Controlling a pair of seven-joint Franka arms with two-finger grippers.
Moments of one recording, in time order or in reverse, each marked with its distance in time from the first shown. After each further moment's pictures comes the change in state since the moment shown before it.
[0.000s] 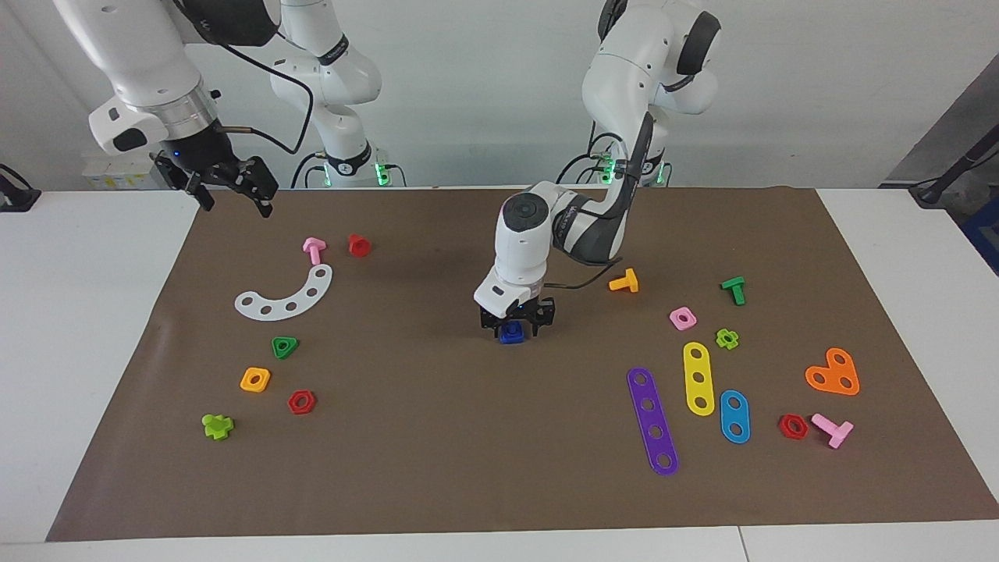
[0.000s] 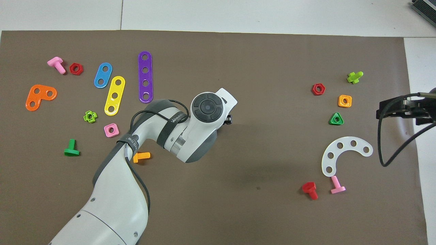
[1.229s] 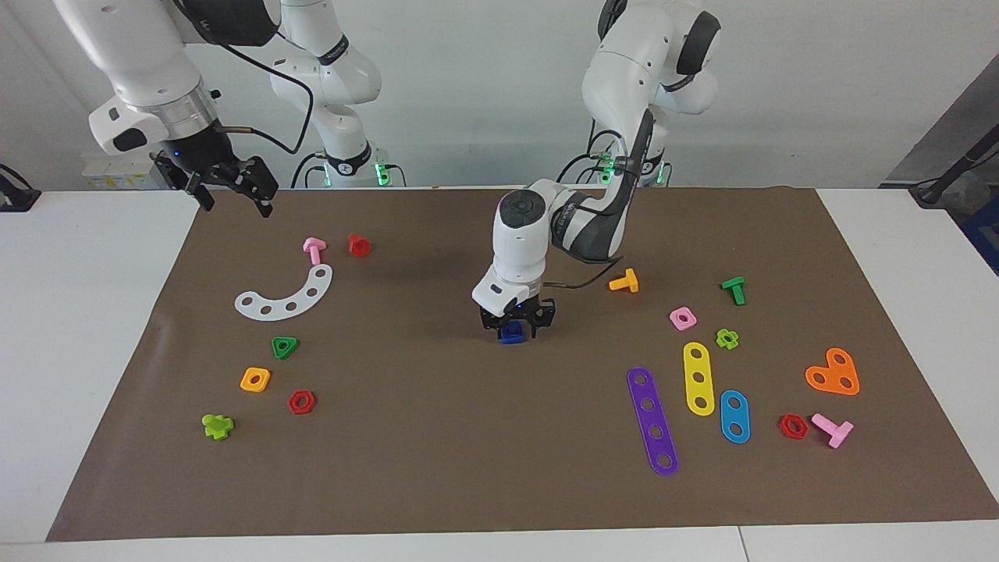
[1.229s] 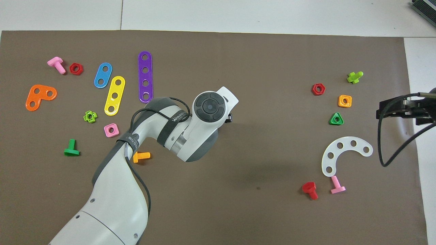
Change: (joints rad) left arm -0.002 0.000 0.001 0.015 0.030 -0.007 0.000; right arm 0.000 0.000 0.000 0.000 0.000 0.000 0.000
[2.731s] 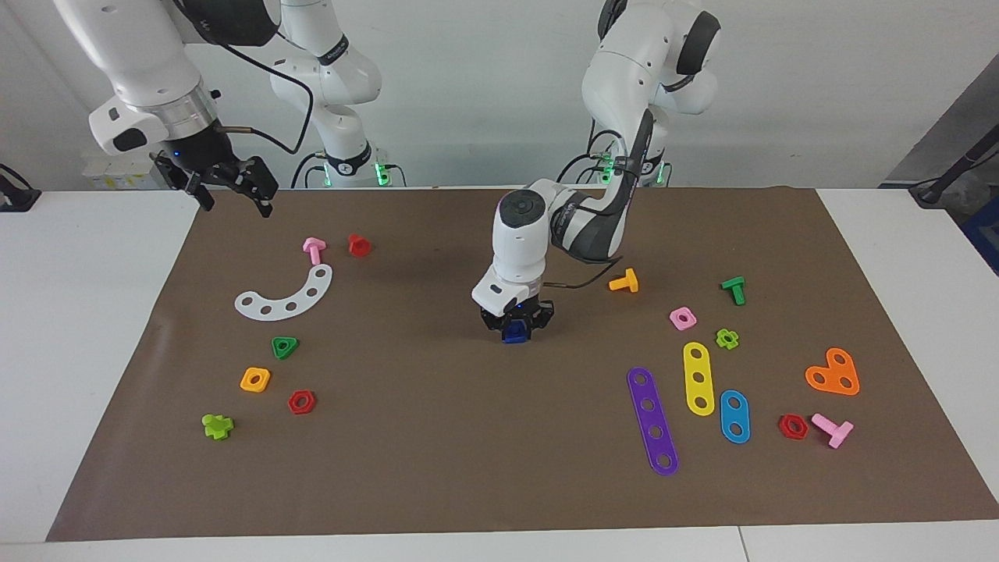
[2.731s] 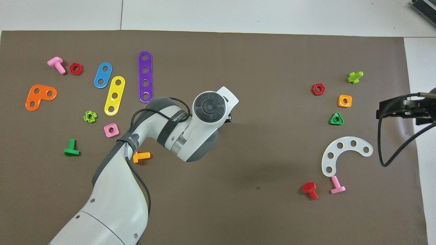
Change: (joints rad) left arm 0.000 0.000 0.000 0.000 0.000 0.002 0.000; right arm 0.000 0.000 0.000 0.000 0.000 0.000 0.000
